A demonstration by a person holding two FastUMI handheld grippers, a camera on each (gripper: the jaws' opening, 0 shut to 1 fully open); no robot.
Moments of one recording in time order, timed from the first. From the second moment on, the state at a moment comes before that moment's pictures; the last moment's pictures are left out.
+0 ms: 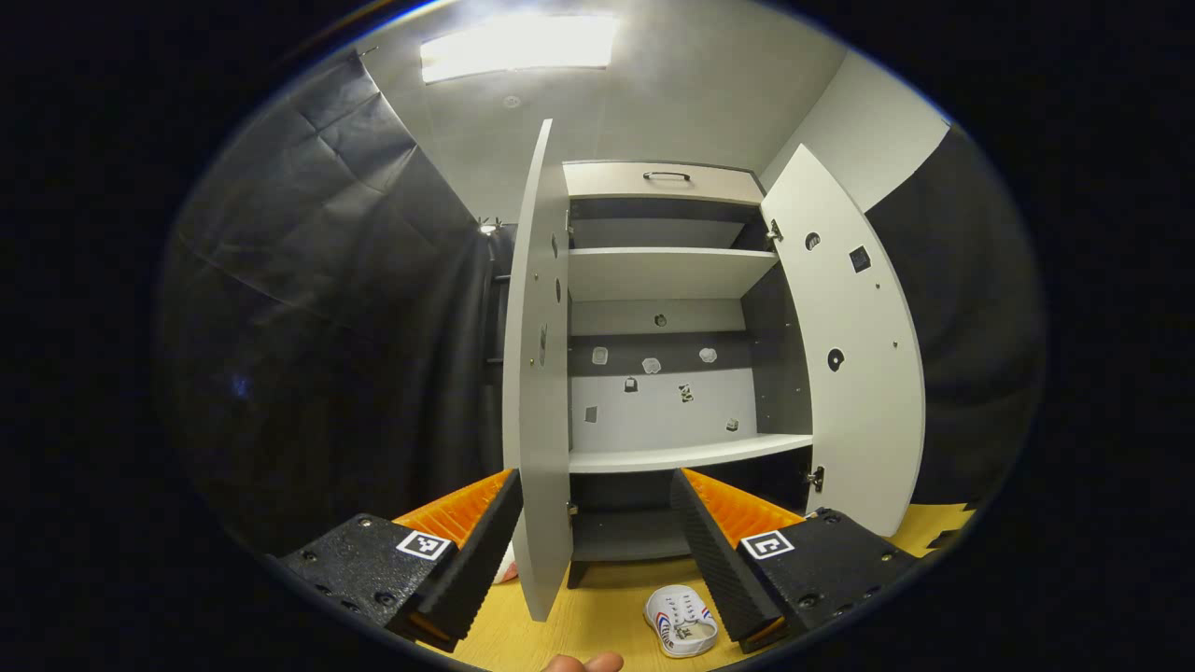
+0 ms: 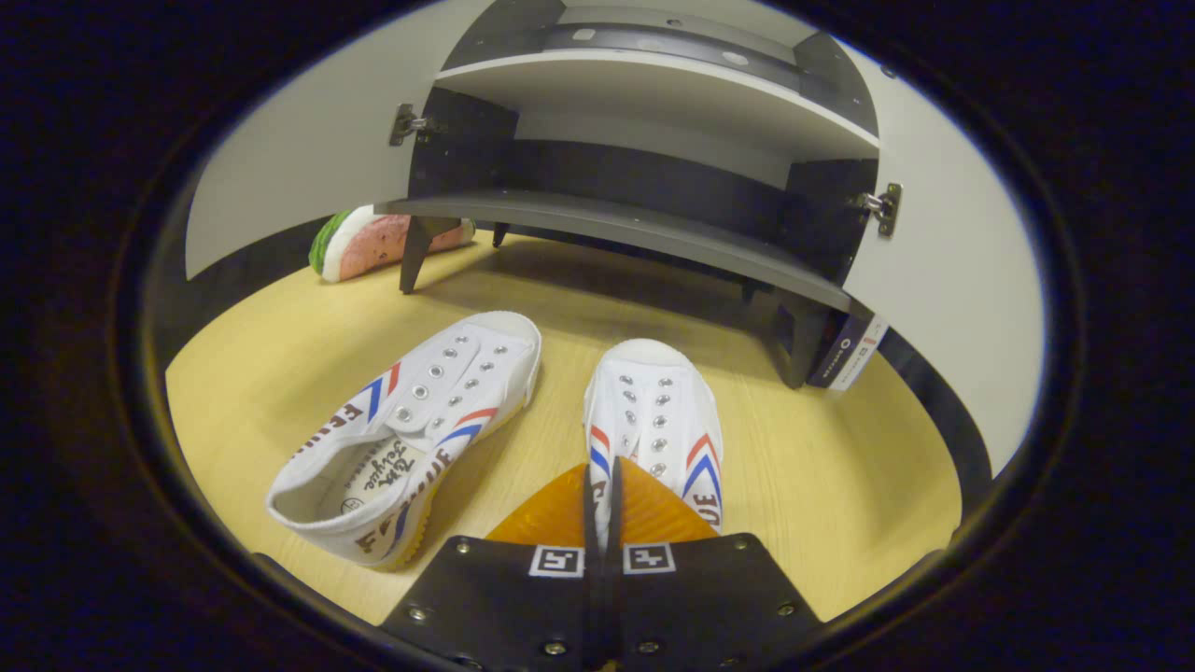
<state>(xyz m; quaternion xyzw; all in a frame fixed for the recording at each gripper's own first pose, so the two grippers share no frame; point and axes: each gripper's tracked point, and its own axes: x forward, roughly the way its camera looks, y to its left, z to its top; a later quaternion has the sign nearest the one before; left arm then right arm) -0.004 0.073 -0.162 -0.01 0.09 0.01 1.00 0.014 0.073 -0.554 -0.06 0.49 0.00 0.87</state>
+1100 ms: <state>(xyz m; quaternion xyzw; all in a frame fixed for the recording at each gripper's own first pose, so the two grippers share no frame) 0.013 0.079 -0.163 -0.02 0.09 -0.01 1.00 0.204 0.066 -0.296 0.01 0.24 -0.01 0.97</state>
